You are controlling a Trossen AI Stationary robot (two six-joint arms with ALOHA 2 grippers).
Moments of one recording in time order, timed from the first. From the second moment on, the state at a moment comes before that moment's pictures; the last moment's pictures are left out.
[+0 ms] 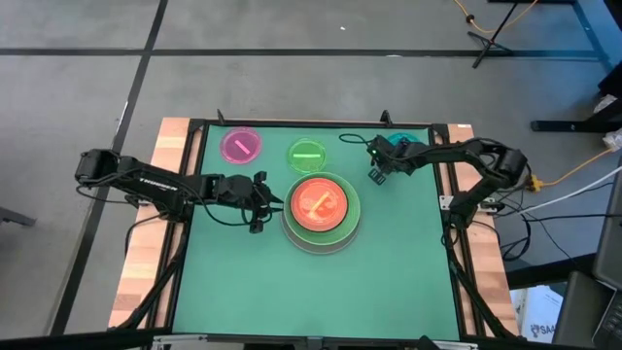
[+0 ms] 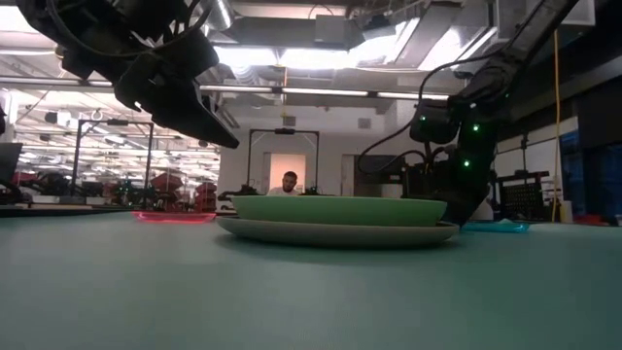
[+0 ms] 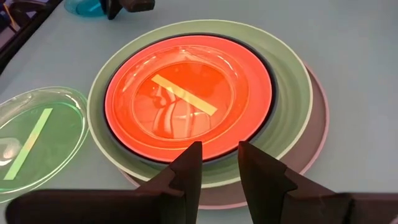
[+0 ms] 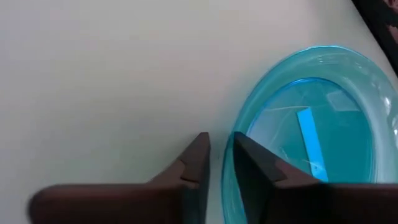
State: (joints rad) left arm 0.01 1.19 0.46 0.17 -0.07 0.04; right arm -0.58 1.60 0.71 -0.34 0.39 0.07
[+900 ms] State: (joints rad) left arm 0.01 1.19 0.46 0.17 -0.07 0.04; right arm -0.39 1.48 0.70 -0.34 0.44 -0.08
